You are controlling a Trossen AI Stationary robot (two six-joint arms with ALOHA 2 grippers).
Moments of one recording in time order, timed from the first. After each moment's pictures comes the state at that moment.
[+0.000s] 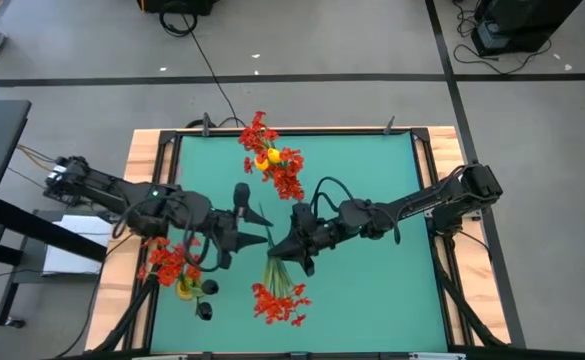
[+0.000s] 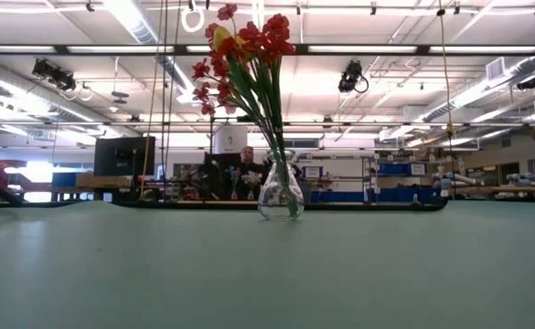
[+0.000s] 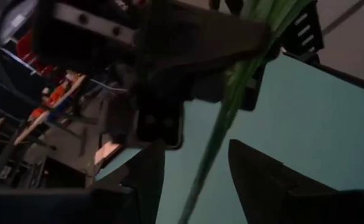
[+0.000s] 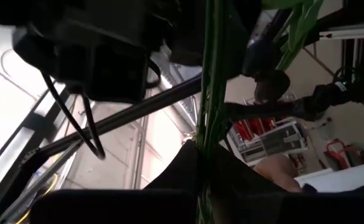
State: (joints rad) left arm -0.33 1.17 1.12 -0.25 -0.23 0.60; right arm 0.23 1.69 1.16 0.71 -0.15 2.08
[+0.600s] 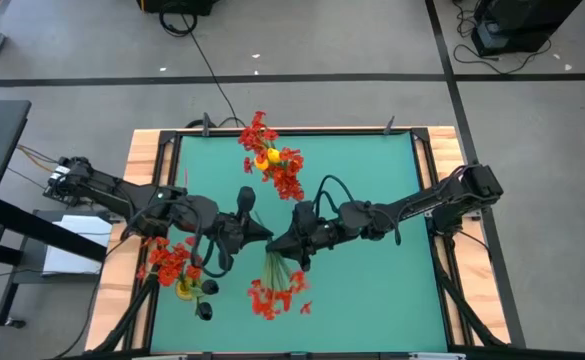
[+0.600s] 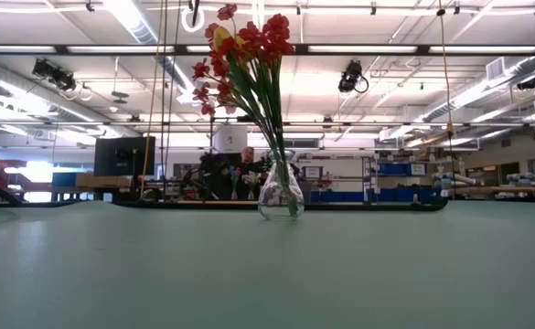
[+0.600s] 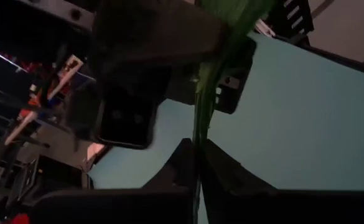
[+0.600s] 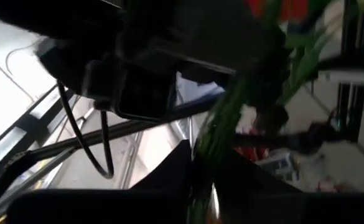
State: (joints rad) left arm -0.33 1.21 1.13 -0.28 -0.22 0.62; right arm 0.24 1.69 1.16 0.69 -0.05 1.97
